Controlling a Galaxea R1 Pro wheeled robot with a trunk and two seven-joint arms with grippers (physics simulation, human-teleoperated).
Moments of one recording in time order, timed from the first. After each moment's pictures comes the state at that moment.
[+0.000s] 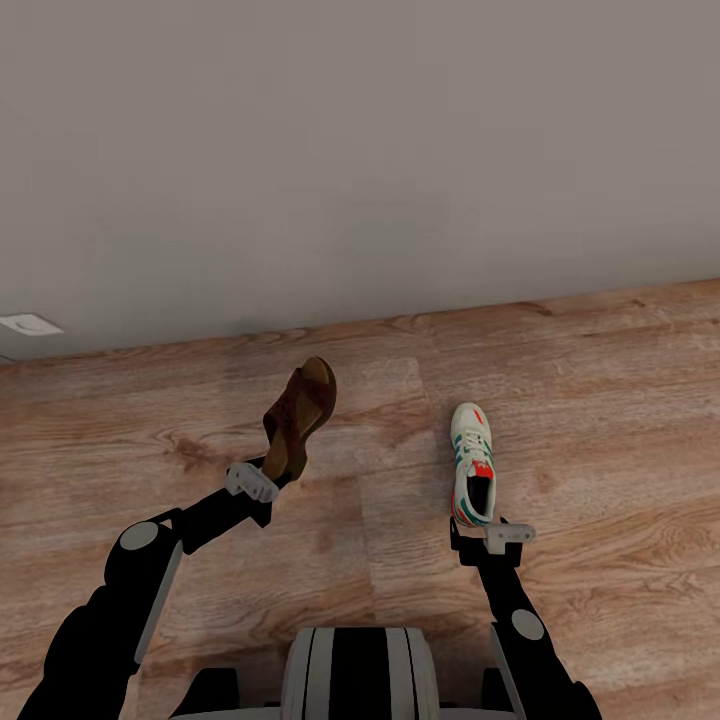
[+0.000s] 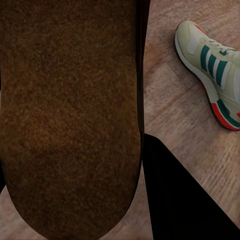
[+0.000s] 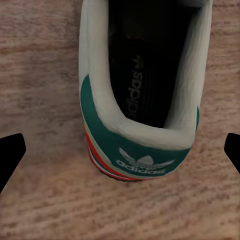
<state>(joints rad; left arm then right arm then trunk) -0.38 0.05 0.05 -1.50 -0.13 0.29 -0.78 -0.31 0.12 -0.17 -1.02 0.23 -0.16 -0.01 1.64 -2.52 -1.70</state>
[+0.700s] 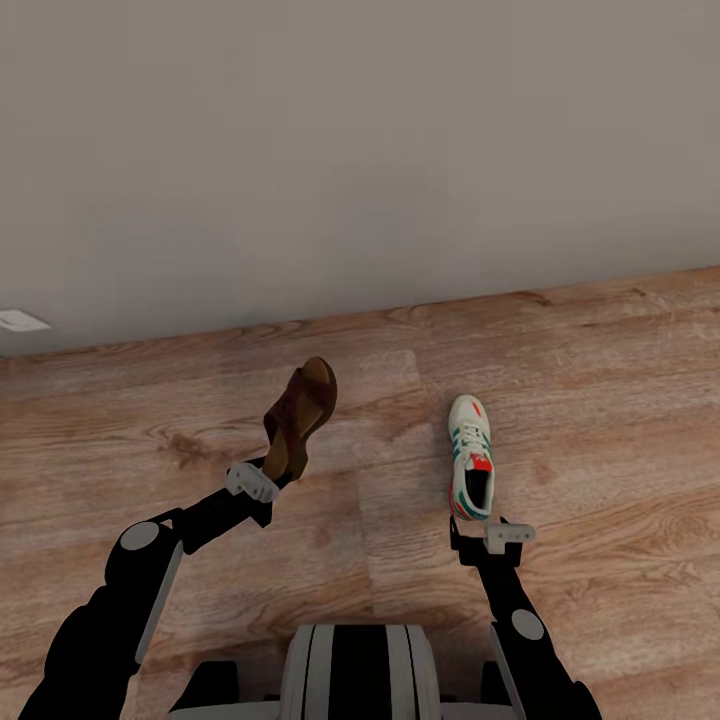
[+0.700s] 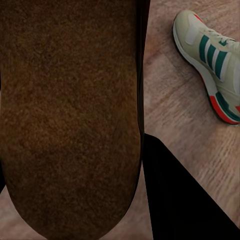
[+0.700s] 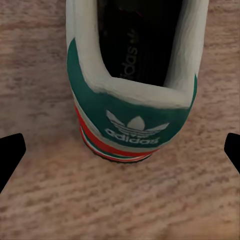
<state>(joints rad) -0.38 0.05 0.05 -1.50 -0.13 0.29 -0.78 -0.31 0.12 -0.17 -1.02 0.23 -0.16 -0.01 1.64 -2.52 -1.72</state>
